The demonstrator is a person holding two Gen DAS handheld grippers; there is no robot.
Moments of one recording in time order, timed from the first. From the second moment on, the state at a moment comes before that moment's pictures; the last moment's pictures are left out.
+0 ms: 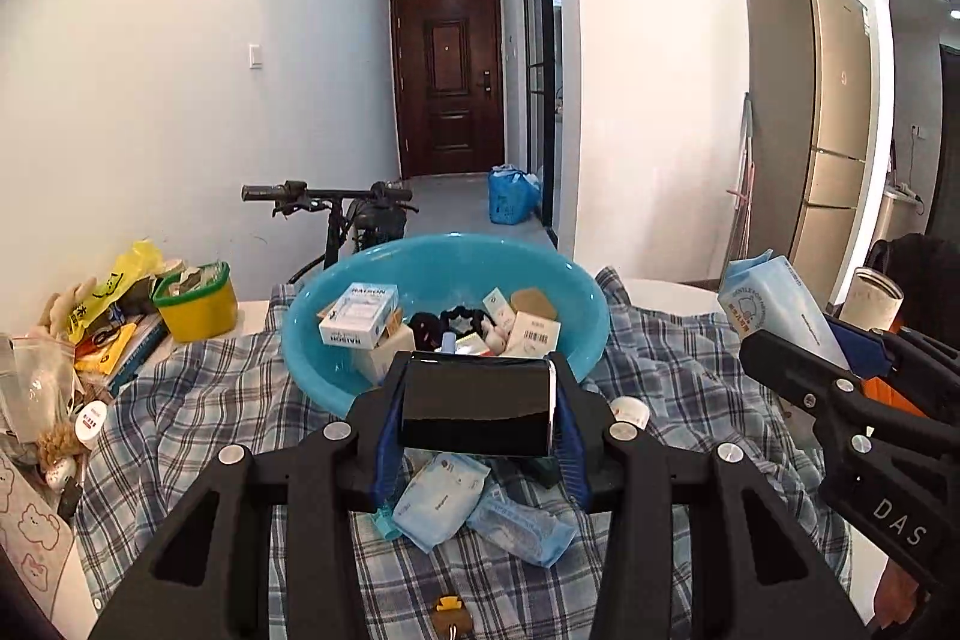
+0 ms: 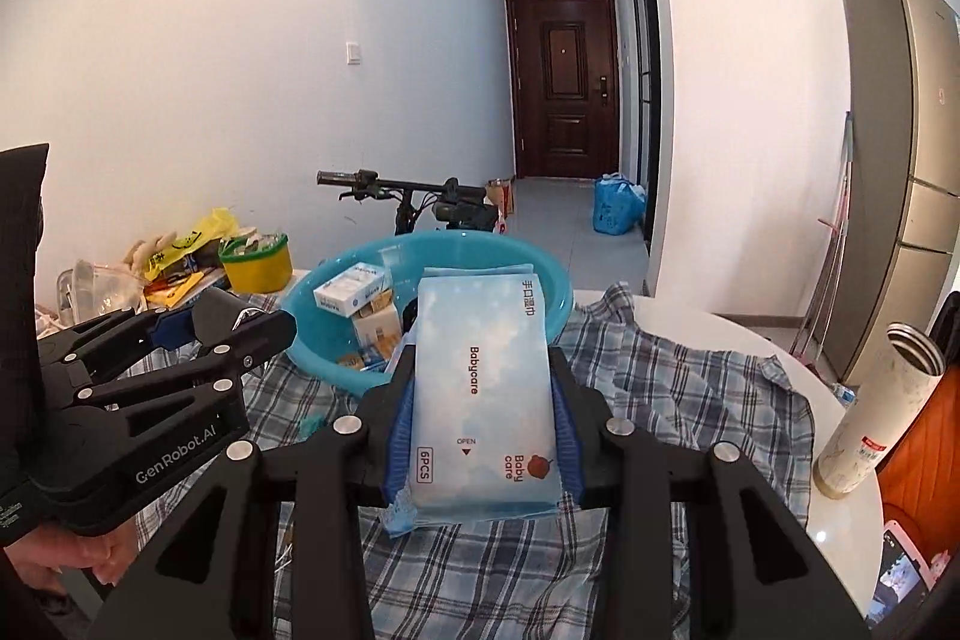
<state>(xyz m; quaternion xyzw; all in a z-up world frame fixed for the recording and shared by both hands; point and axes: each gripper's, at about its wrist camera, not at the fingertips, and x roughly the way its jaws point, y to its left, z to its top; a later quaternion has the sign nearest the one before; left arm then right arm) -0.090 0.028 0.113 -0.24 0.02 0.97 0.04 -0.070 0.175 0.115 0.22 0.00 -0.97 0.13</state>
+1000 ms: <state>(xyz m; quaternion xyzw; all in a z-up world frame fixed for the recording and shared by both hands) -0.085 0.037 0.139 -0.21 0.03 0.98 0.04 -0.067 0.189 0.142 0.18 -0.01 -0.98 0.12</state>
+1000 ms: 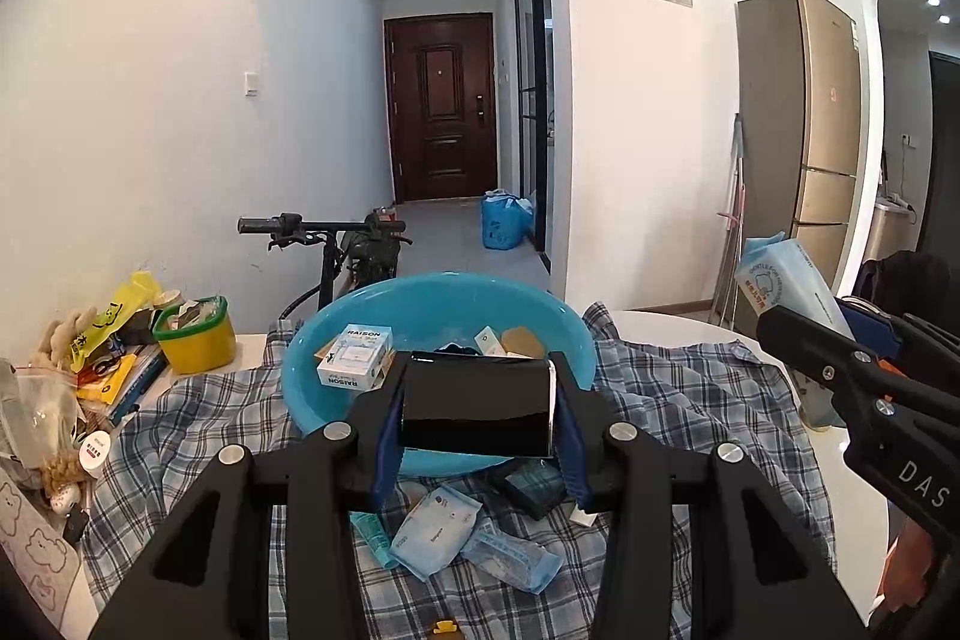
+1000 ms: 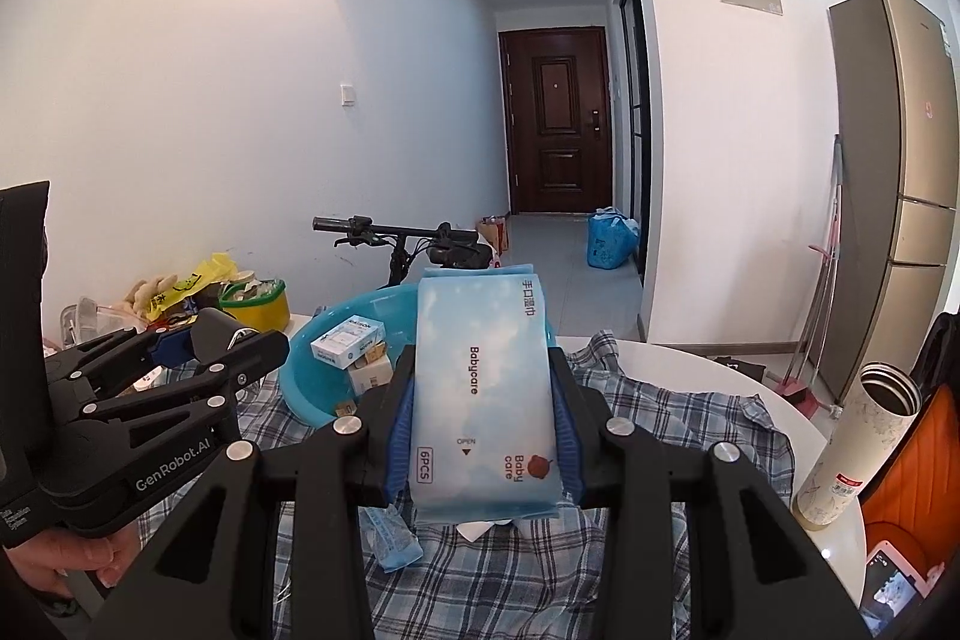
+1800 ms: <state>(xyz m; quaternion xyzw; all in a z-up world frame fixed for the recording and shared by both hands) -0.188 0.010 0.126 -0.21 0.02 0.98 0.02 -0.168 0.168 0.141 0.20 0.00 -0.97 0.12</state>
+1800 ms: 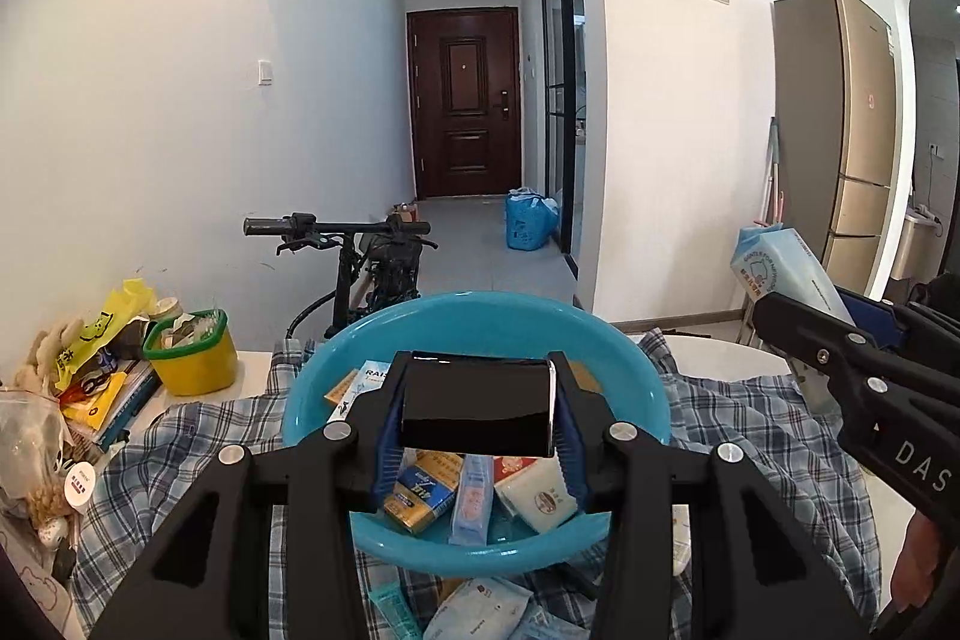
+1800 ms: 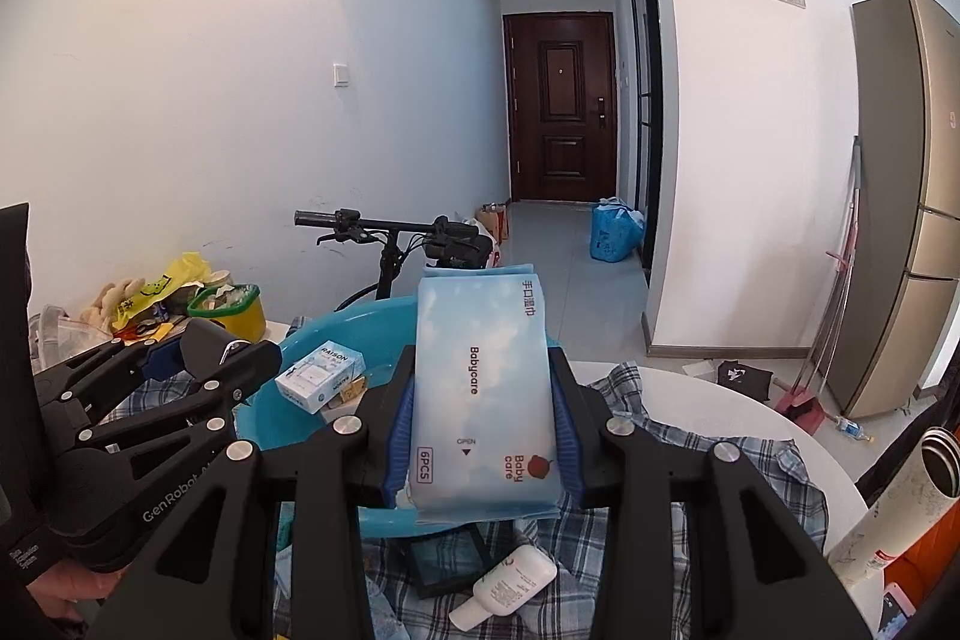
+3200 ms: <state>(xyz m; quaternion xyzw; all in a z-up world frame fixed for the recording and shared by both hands) -0.317 -0.064 0.098 -0.20 -0.05 0.98 -0.04 -0.277 0.141 0.137 0.20 -0.01 -0.97 0.12</state>
